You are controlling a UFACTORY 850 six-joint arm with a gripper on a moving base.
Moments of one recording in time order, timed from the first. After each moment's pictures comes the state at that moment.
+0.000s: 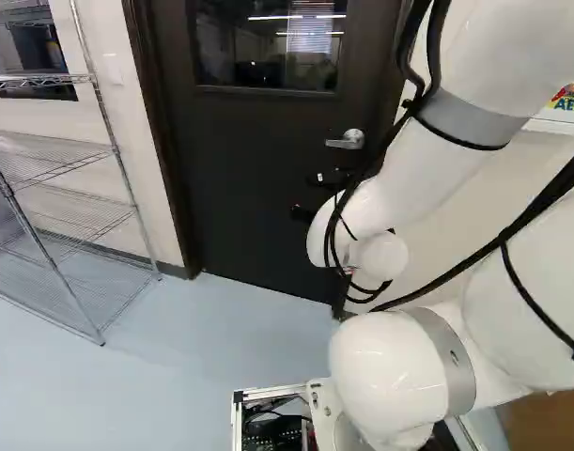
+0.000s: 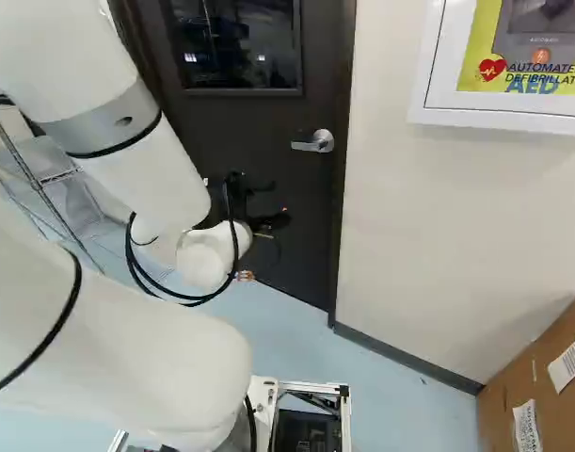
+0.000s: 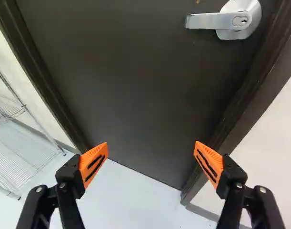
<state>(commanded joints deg) 0.0 16.0 -5.0 0.0 50.0 0.0</state>
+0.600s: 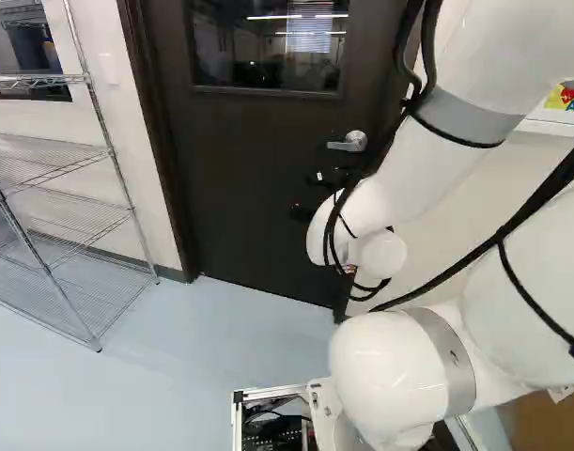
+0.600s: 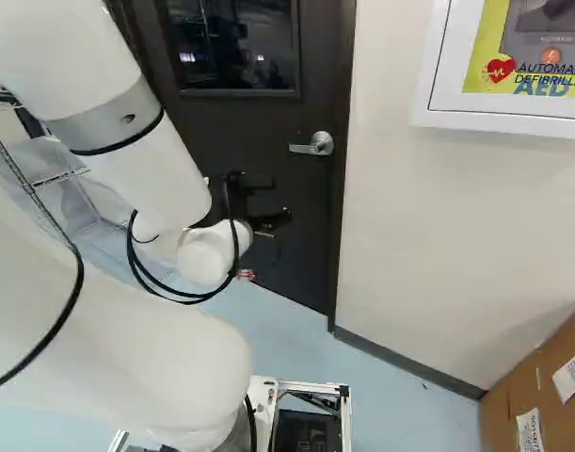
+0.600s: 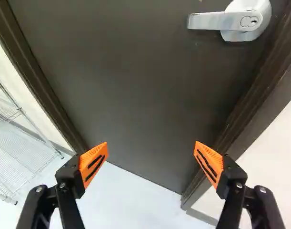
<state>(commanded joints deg) -0.1 14.9 -6.0 0.0 50.0 0.0</state>
